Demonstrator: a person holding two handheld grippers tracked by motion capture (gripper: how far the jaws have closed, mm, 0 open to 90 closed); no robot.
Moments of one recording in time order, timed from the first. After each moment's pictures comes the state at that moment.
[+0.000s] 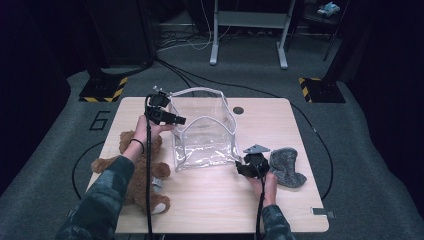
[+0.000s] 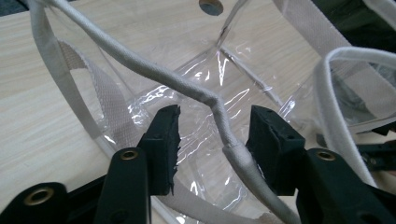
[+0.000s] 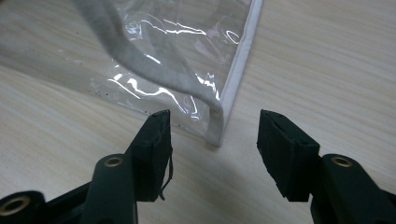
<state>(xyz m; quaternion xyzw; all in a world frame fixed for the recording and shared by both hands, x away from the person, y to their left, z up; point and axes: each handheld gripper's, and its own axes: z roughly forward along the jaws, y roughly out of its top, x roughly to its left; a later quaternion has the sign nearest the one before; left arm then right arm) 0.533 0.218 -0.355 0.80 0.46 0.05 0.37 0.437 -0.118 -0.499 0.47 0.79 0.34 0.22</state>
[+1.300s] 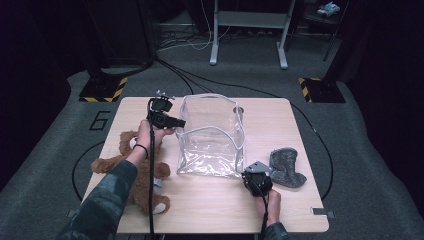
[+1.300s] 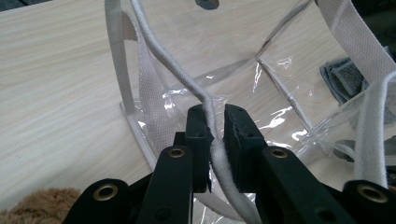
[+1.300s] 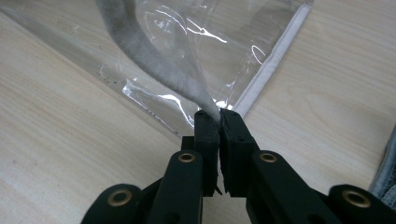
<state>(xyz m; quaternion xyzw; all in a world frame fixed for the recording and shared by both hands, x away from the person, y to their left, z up) 0.515 0.207 -0.355 0.81 0.46 0.06 0.36 0.377 -0.121 -0.508 0.45 0.79 0.33 0.24</state>
